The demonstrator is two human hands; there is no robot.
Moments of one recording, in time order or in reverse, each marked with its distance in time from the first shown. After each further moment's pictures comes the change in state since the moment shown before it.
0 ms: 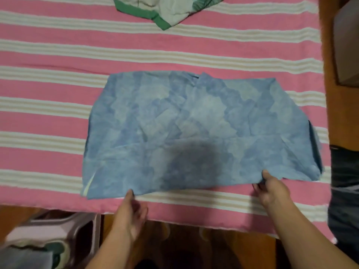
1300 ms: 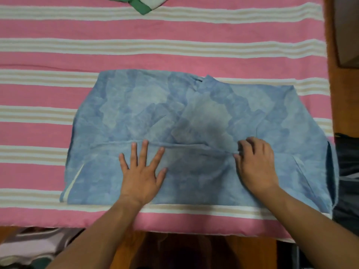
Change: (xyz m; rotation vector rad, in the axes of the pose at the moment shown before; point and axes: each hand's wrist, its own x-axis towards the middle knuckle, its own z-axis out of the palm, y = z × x) left_hand 0.031 0.026 0.106 1.905 -0.005 1.540; right_hand -0.001 -0.015 0.038 -1.615 -0.152 -1.553
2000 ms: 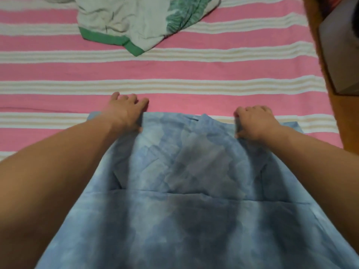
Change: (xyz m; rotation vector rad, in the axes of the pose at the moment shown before) left_hand 0.302 -0.060 -0.132 0.392 -0.119 0.168; right_hand 0.251 0.021 -0.035 -0.330 -0.388 -0.060
